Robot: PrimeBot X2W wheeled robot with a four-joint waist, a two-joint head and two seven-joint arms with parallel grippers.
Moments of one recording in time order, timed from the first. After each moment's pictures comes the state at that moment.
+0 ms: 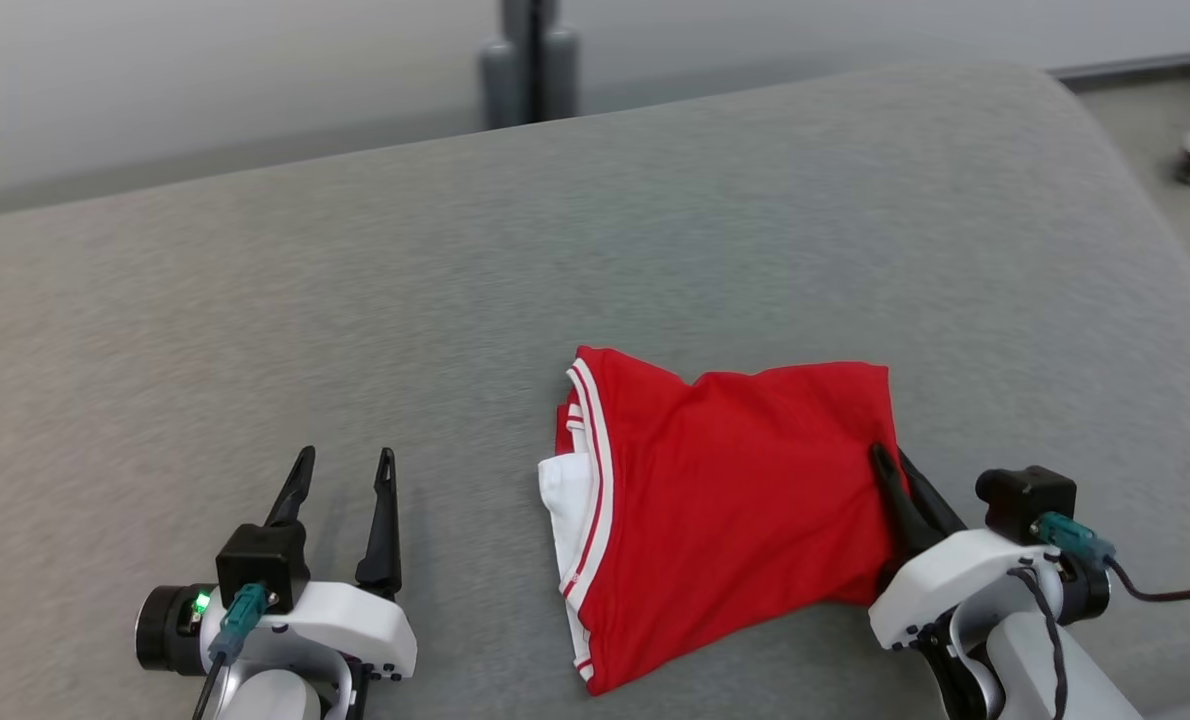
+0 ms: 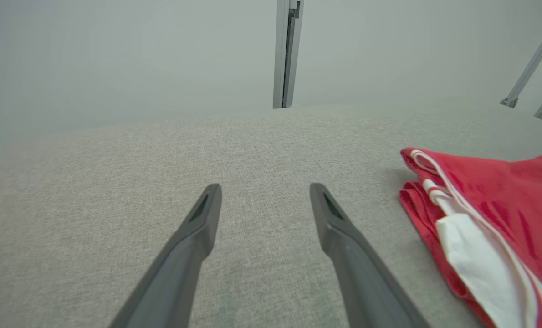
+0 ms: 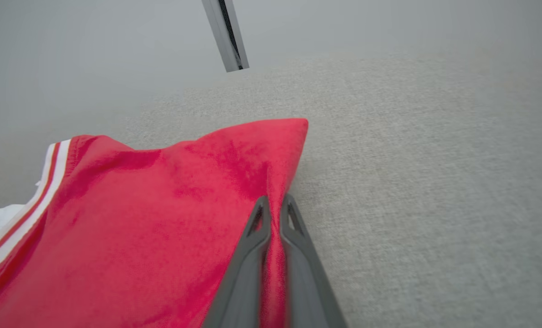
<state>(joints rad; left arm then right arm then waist) -0.18 0.05 -0.14 0.41 -0.15 0.05 -0.26 -0.39 -0.05 0.23 0.74 0.34 0.13 -0.26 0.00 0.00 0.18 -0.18</state>
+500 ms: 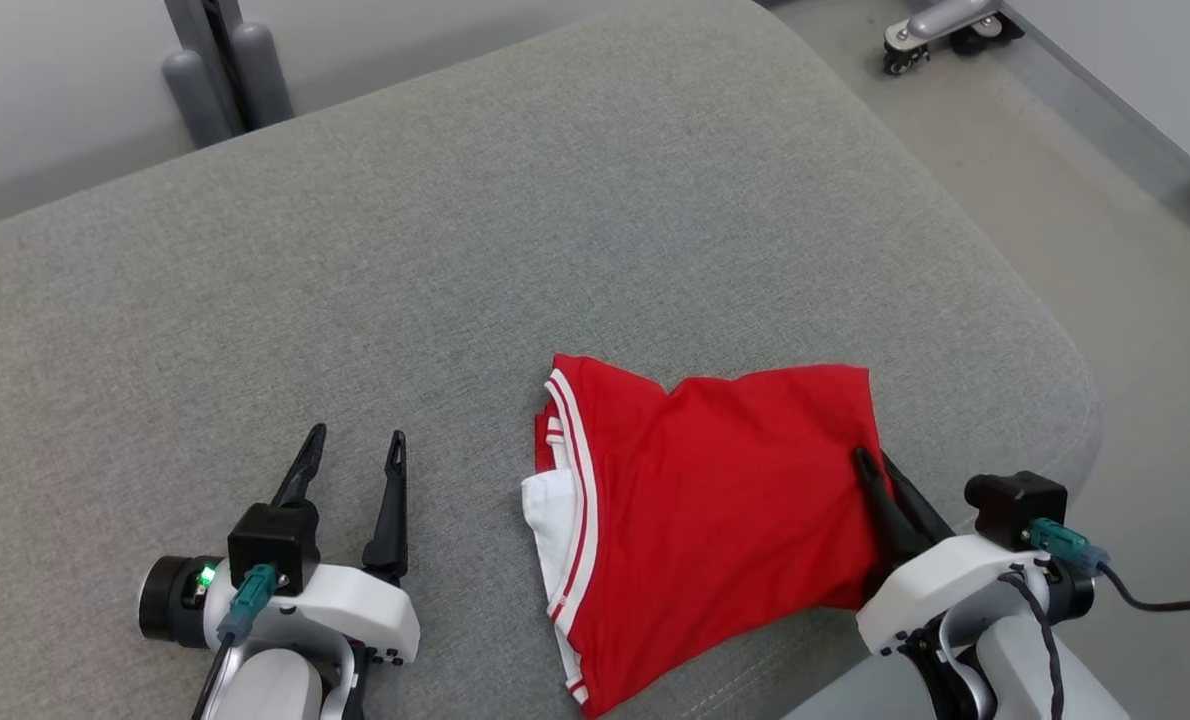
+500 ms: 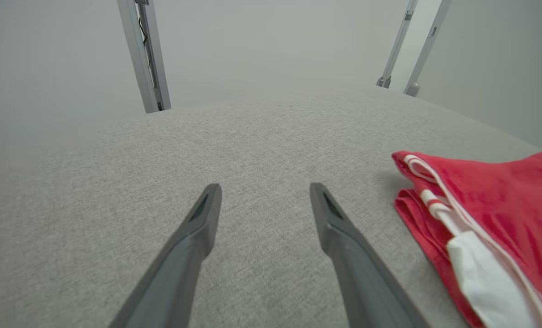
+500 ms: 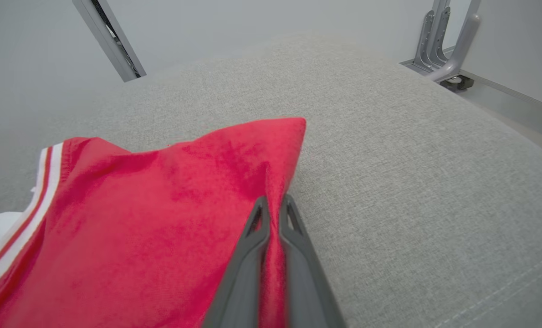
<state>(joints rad) -0.20 0.05 -0.13 0.42 -0.10 0.02 -0.26 -0.36 -0.05 0.27 0.69 0.40 0.13 -0.26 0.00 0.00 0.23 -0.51</state>
